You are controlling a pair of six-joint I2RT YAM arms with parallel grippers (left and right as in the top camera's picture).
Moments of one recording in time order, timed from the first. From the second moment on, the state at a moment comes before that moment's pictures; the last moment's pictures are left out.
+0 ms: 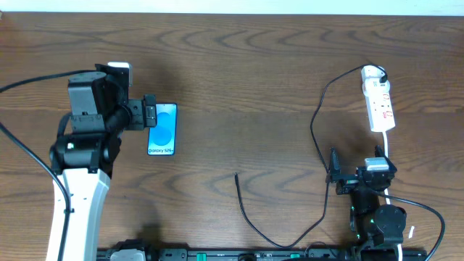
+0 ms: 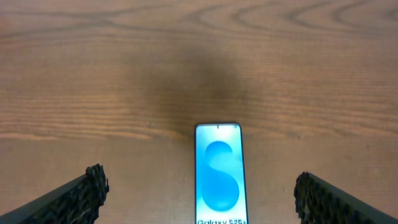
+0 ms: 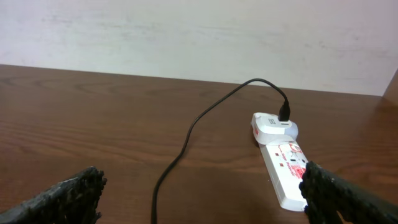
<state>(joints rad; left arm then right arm) 0.05 1.18 1.09 -0.69 0.06 0.06 0.04 0.01 0.01 -0.07 -0.01 -0.05</state>
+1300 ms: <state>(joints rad) 0.04 1.60 1.40 -1.09 0.10 0.07 0.04 0.01 0.01 -0.07 -0.01 -0.05</state>
